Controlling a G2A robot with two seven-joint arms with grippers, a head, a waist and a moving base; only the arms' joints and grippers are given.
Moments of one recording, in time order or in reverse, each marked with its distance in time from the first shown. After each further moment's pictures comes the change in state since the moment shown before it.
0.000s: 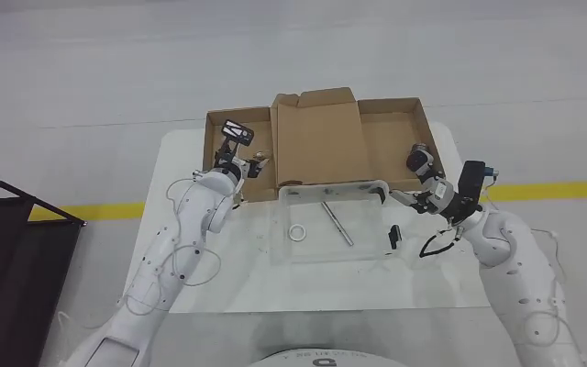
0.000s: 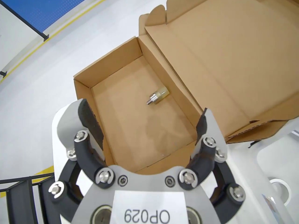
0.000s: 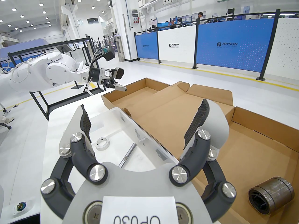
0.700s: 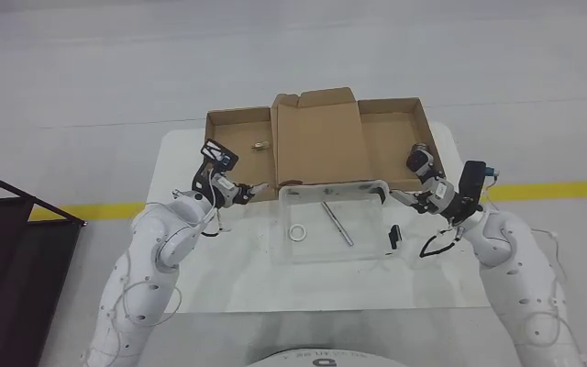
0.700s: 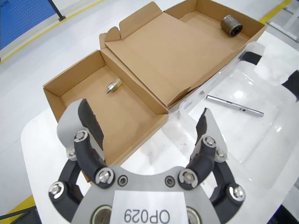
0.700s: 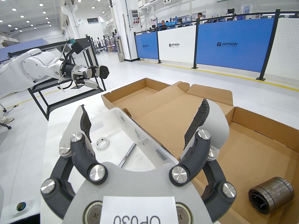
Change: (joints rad) left arm 0.289 0.062 -0.271 -0.317 -0.206 -0.363 0.018; right arm -0.026 0.005 0.028 0.028 0.016 0.009 -0.024
